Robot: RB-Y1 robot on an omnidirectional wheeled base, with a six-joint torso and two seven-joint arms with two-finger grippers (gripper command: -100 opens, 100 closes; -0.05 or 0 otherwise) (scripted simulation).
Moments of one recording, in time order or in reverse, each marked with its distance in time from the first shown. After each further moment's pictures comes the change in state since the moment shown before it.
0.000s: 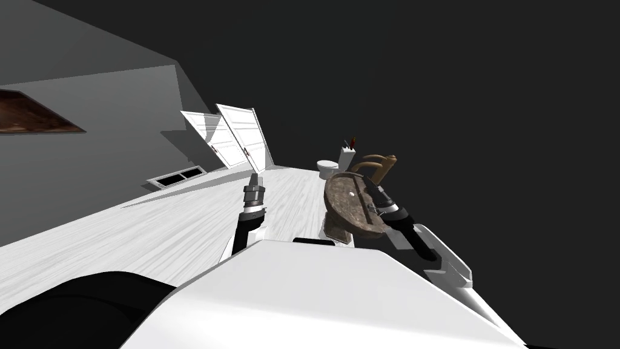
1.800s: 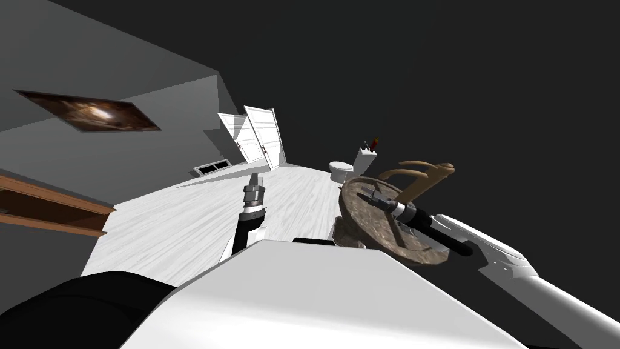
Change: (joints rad) left arm 0.000 0.000 0.000 0.000 0.000 0.000 0.000; right arm 0.003 -0.497 0.054 0.234 0.146 -0.106 0.049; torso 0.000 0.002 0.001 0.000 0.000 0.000
